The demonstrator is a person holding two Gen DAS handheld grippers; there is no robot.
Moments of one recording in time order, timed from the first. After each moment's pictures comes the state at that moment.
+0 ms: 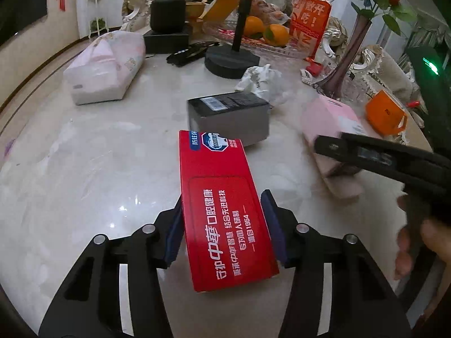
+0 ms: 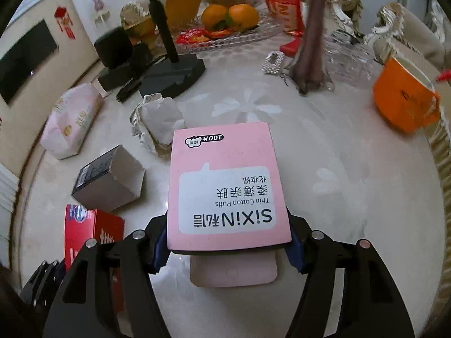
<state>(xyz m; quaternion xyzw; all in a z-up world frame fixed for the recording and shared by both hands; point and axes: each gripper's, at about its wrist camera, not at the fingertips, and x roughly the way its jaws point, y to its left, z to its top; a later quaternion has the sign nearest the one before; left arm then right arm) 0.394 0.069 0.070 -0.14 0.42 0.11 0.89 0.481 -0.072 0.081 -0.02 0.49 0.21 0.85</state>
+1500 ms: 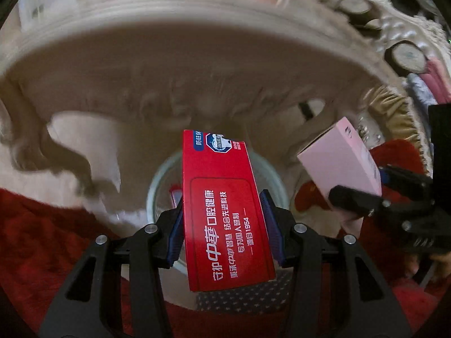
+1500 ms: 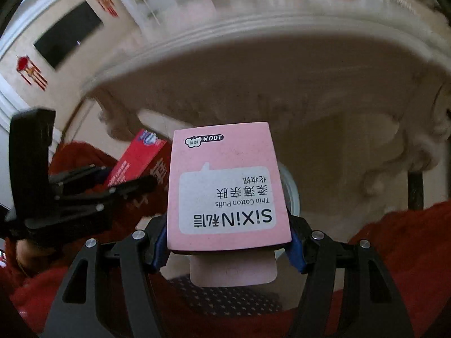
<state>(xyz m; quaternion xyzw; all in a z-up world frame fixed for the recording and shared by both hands) -0.027 -0.007 -0.044 -0.10 0.54 -0.07 0.83 0.024 -0.177 -0.018 0.00 0.54 0.29 0.79</state>
